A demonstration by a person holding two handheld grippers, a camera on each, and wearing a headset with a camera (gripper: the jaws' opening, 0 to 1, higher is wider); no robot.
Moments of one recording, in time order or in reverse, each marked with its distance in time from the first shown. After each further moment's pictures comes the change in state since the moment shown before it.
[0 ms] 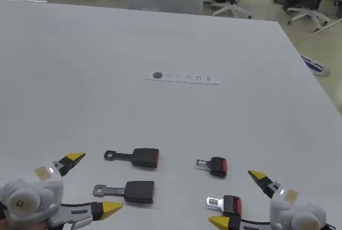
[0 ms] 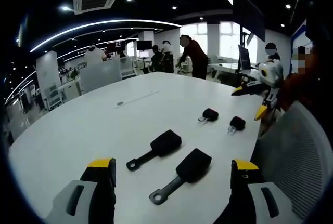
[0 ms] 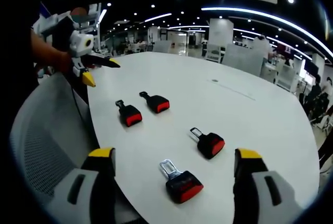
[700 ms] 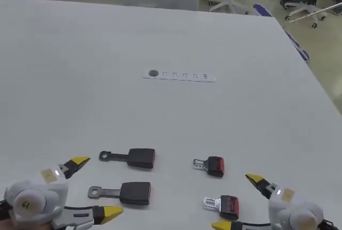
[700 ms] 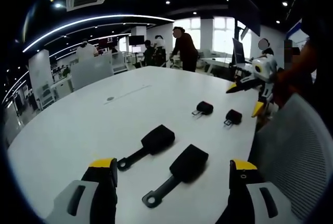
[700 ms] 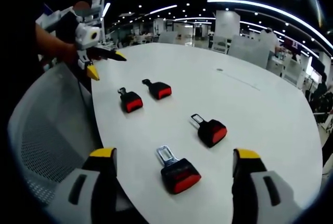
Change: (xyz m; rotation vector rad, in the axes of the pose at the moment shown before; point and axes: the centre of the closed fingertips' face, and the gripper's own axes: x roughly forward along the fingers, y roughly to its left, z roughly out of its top) left arm 0.025 -0.009 -0.012 0.021 0.051 -0.067; right arm 0.007 -0.009 -0.027 -0.009 0.076 0.061
